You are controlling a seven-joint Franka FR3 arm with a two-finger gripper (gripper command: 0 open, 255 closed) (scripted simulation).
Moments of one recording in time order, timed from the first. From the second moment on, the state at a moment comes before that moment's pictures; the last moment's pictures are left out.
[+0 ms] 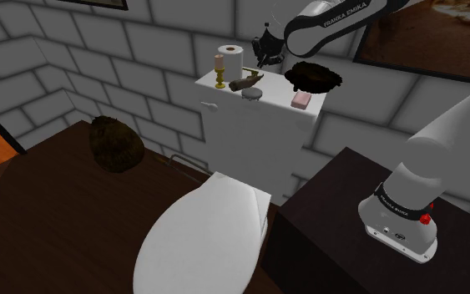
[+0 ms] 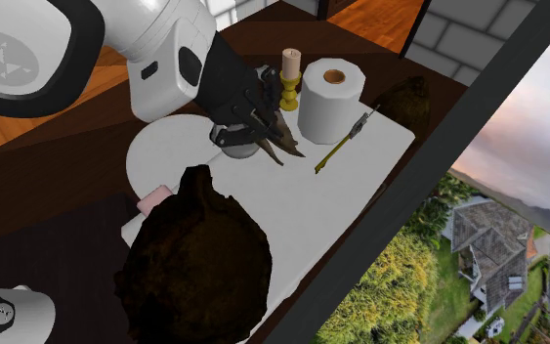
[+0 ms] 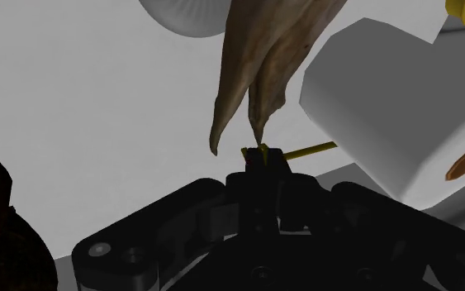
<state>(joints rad) -0.31 -0.18 0.34 -2.30 -0.28 2.64 1.49</state>
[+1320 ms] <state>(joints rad) -0.19 -0.12 0.43 -2.23 -0.14 2.52 1.55</state>
